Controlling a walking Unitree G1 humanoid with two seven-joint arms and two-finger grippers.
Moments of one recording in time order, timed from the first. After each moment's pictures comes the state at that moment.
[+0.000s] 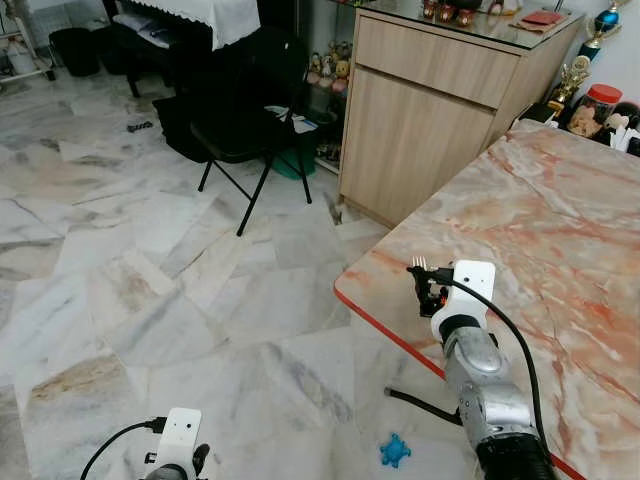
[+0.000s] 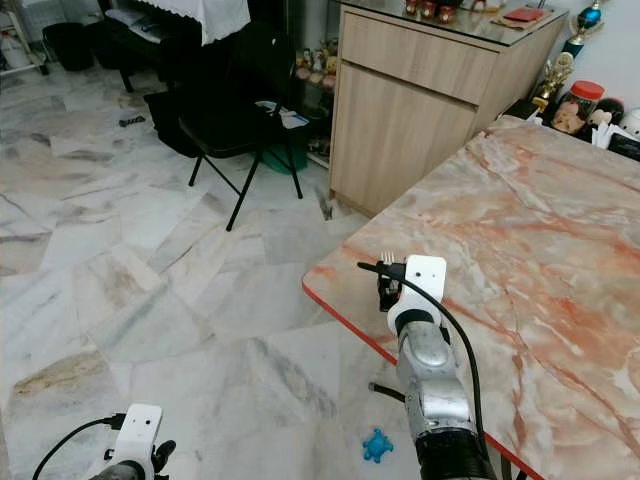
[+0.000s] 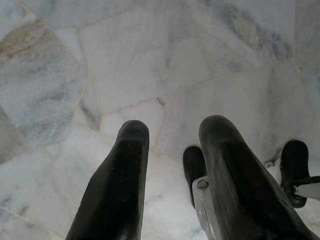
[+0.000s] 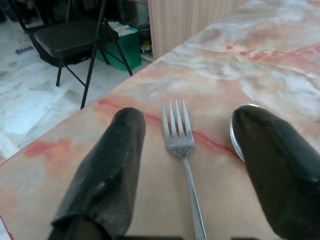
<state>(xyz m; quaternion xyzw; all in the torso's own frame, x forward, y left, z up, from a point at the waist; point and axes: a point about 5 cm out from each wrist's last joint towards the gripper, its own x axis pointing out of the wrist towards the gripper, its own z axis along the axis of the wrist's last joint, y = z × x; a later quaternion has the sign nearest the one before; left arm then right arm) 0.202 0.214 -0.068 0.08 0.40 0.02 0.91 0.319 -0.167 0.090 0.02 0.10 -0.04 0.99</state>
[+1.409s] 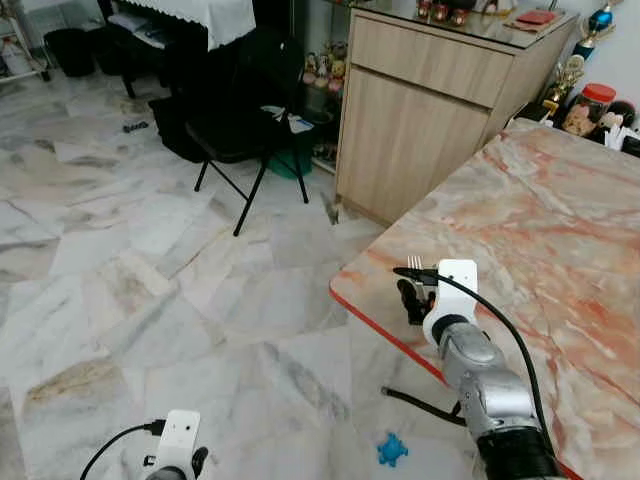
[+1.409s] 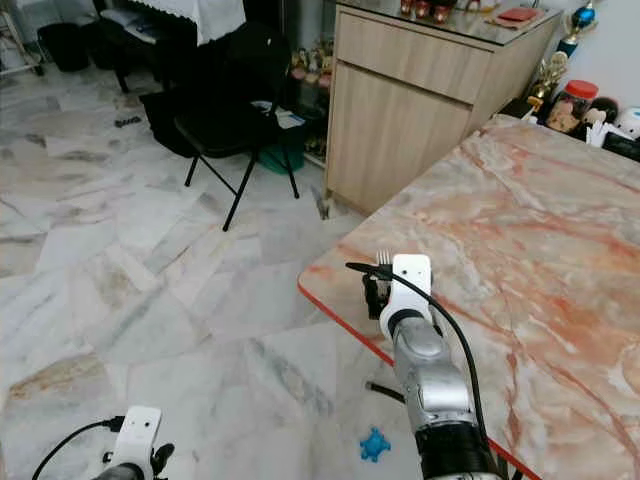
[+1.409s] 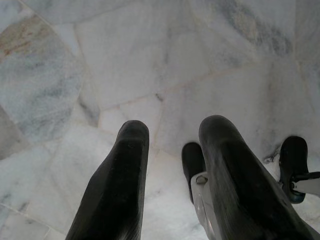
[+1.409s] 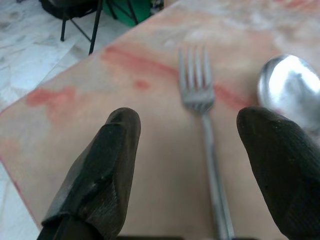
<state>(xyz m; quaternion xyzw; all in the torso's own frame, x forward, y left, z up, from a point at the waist) 0.199 0.215 -0.069 0.08 0.41 0.02 0.91 0.318 -0.155 0.079 0.02 0.19 0.01 0.98</state>
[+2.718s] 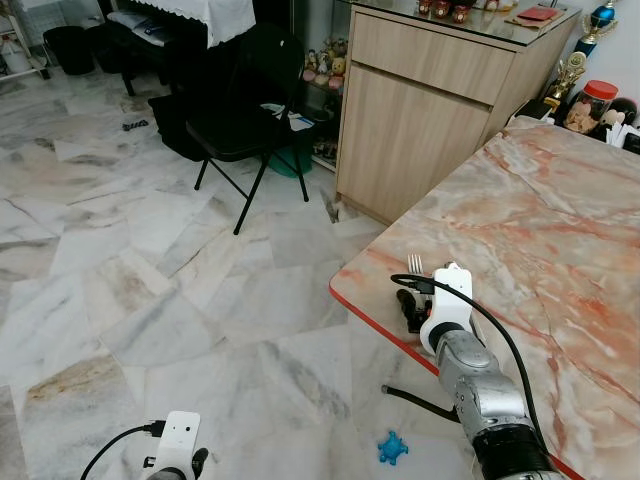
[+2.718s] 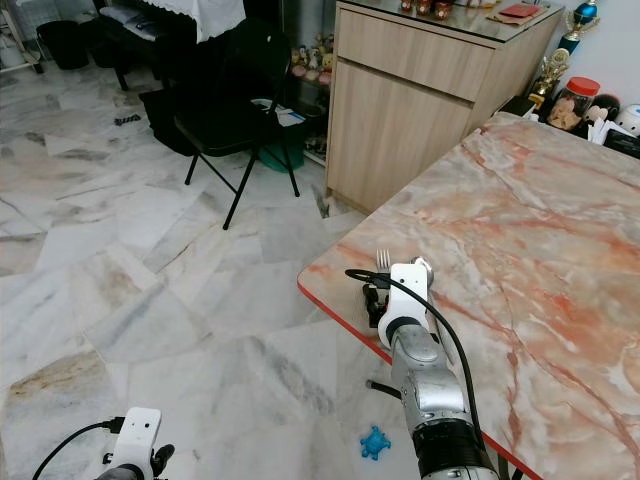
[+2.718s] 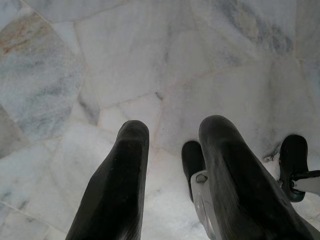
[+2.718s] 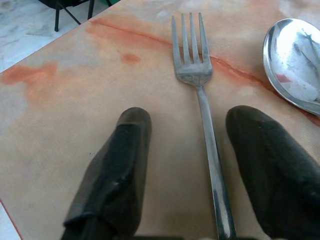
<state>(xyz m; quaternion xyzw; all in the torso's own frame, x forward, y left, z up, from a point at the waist) 0.199 0.215 -0.070 0.08 0.41 0.02 0.91 0.319 -0.158 0.067 0.02 0.20 0.00 0.98</state>
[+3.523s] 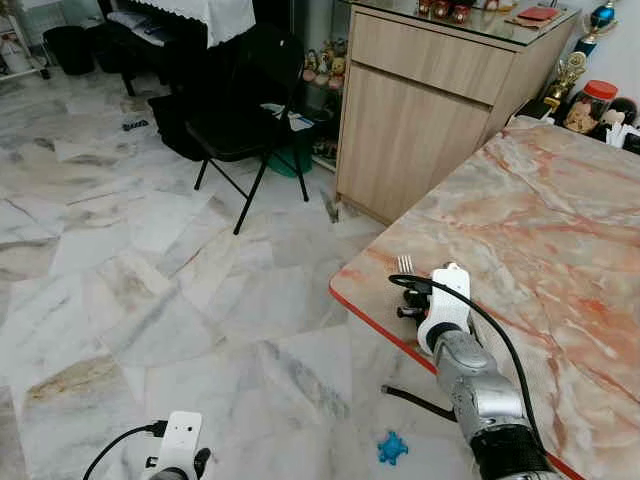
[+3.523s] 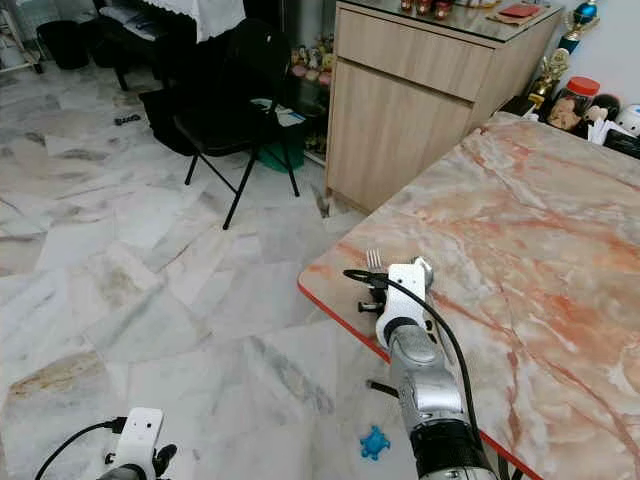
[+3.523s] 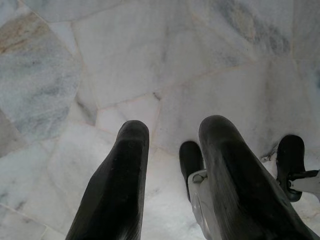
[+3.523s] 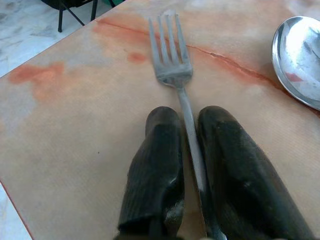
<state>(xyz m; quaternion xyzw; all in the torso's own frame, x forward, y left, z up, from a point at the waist) 0.199 0.212 -0.070 0.08 0.41 0.02 0.91 0.319 -0.155 0.066 0.02 0.20 0.01 0.98</state>
